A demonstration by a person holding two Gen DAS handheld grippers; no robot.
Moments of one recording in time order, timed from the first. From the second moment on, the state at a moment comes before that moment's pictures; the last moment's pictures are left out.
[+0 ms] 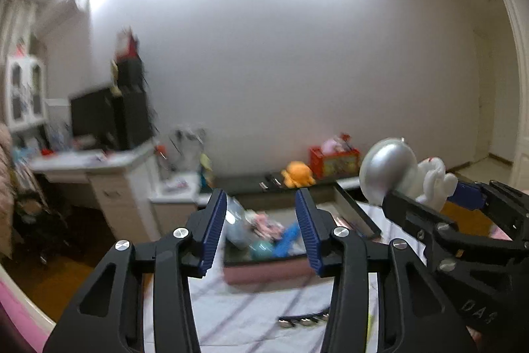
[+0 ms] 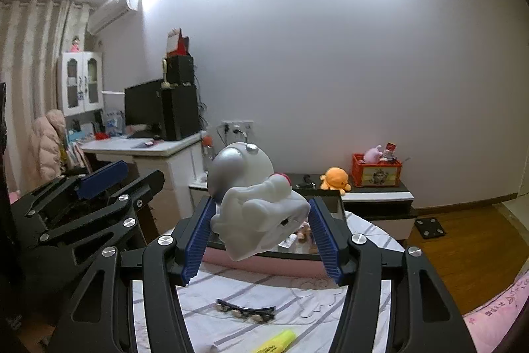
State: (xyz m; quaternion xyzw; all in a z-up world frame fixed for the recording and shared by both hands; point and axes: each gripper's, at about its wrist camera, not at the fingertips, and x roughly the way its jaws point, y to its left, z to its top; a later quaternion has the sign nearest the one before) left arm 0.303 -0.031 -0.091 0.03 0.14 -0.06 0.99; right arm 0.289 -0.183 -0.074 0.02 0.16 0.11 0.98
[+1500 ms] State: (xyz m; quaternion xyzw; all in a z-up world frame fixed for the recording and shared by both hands) left arm 0.209 -0.049 -0.258 0.00 0.34 -0.12 0.93; right arm 0.211 -0.231 -0.177 0.05 0.26 0.07 0.96
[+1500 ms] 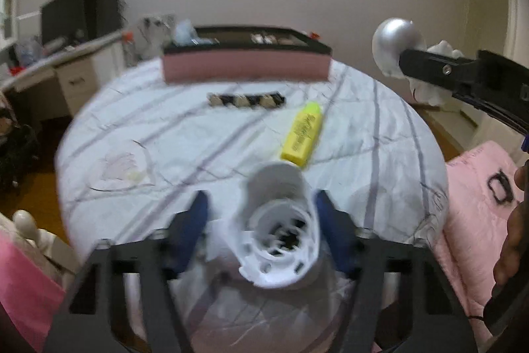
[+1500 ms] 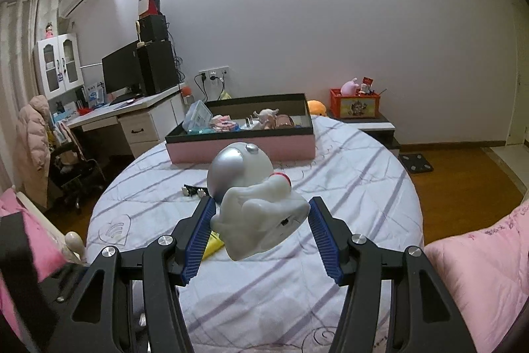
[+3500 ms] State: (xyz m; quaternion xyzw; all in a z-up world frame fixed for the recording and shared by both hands) left arm 0.371 -0.022 -0.089 0.02 0.18 -0.04 0.98; right arm 0.369 -0.215 -0.100 0.02 0.21 0.08 0.97
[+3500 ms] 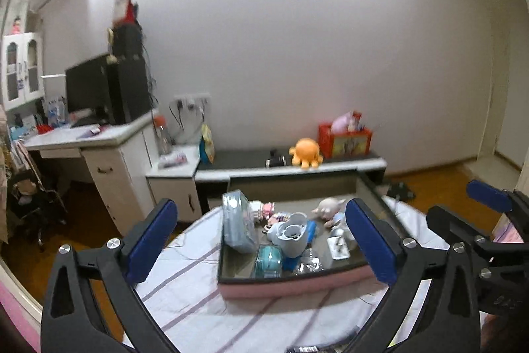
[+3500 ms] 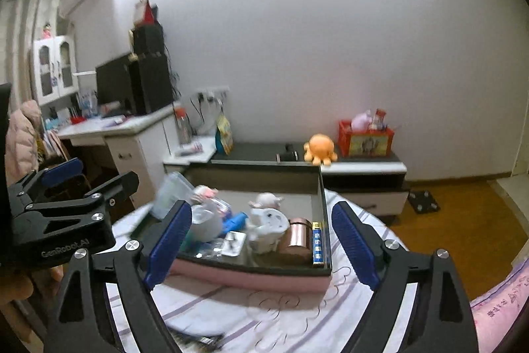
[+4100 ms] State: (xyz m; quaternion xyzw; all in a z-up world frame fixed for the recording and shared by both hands) left arm 0.187 -0.008 -0.053 0.02 0.08 -0.03 1.00; right arm 0.189 -0.193 -0.050 0.00 0.10 0.06 0.99
